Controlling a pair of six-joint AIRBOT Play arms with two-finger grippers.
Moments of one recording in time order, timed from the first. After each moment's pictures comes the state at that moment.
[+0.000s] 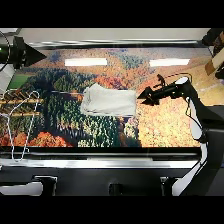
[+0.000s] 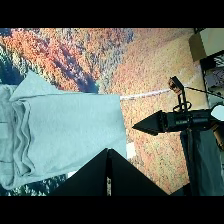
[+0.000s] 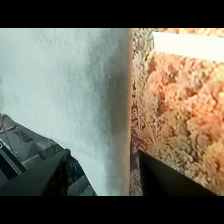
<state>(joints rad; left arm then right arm) 0.18 -1.52 1.97 0.71 -1.43 -1.57 -0.10 -1.99 1.65 -0.66 1.35 1.31</state>
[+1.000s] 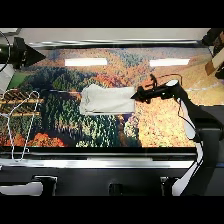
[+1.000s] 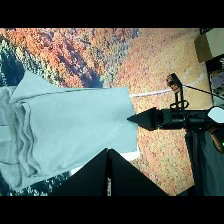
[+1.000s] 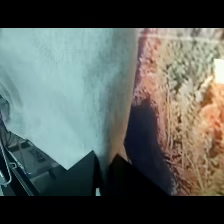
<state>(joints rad) 0.18 -1.52 1.97 0.73 -1.43 -1.57 -0.03 -2.01 1.67 -0.55 1.22 1.31</state>
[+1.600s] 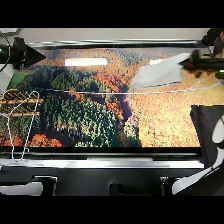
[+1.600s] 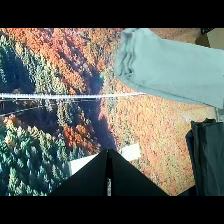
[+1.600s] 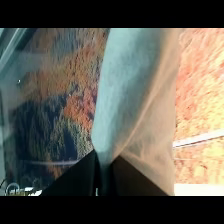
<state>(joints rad) 0.18 -1.52 1.97 0.73 -1.43 -1.57 -0.43 -1.88 2.05 -0.67 1.26 1.59</state>
